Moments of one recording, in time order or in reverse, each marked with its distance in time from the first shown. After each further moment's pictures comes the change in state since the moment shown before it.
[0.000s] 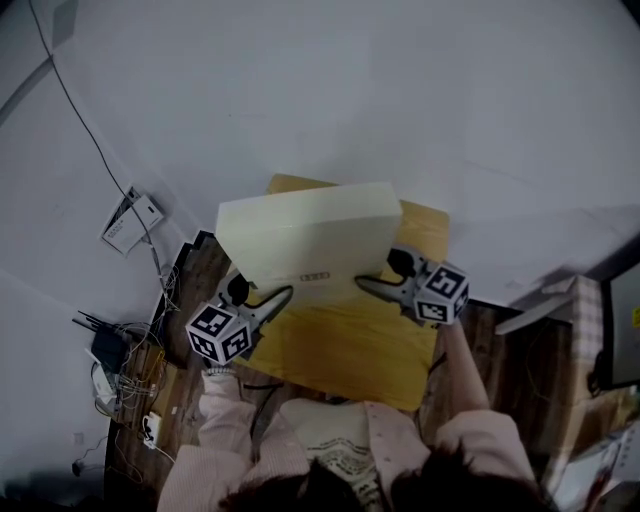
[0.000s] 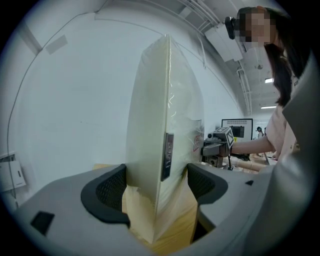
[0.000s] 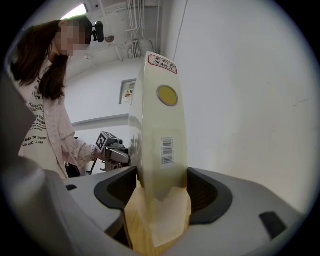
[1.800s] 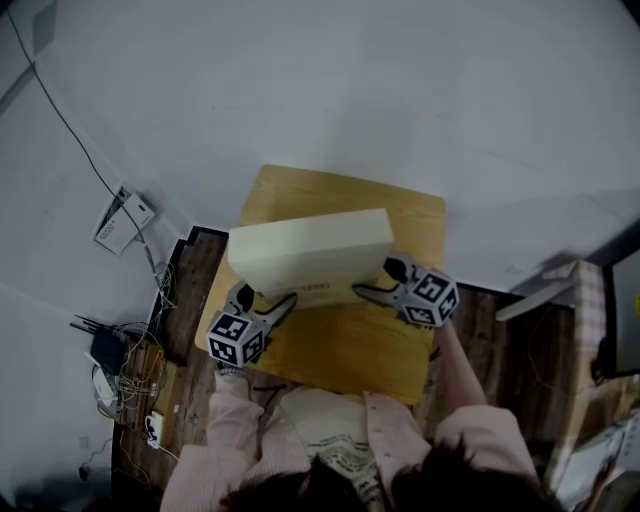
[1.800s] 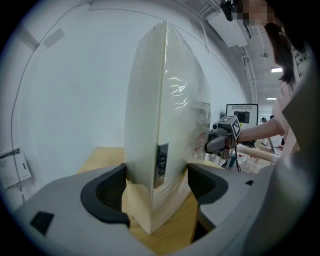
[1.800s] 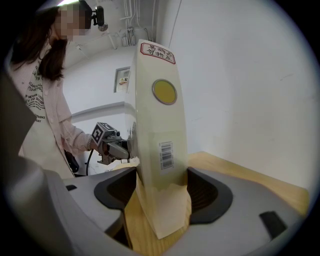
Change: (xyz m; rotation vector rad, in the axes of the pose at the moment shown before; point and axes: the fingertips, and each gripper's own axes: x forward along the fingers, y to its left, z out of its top) left arm 0.027 -0.005 -0.076 0.010 0.129 0.053; right arm -0.005 -0.007 -0.089 0.033 0.126 -0.046
